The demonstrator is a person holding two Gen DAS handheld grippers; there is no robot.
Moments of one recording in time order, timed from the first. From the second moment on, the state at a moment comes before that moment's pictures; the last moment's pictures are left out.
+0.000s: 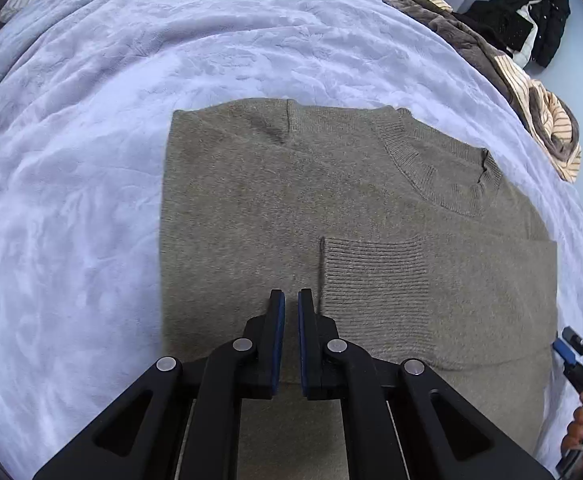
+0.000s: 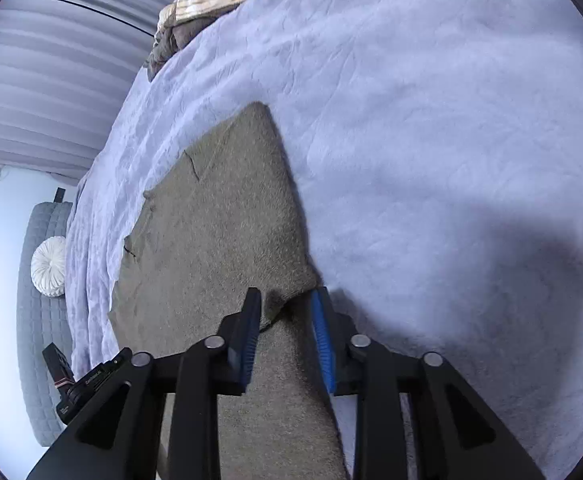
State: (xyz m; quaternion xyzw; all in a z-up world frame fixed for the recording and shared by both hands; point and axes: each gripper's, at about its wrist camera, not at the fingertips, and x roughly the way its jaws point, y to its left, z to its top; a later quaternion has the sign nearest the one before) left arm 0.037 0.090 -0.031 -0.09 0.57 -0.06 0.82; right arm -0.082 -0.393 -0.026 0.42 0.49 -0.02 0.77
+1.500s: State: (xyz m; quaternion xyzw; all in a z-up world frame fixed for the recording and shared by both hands) left arm -0.032 0.109 -0.022 -0.06 0.58 -0.02 0.81; right arm -0.055 -0.215 -0.003 0.31 0.57 0.12 0.75
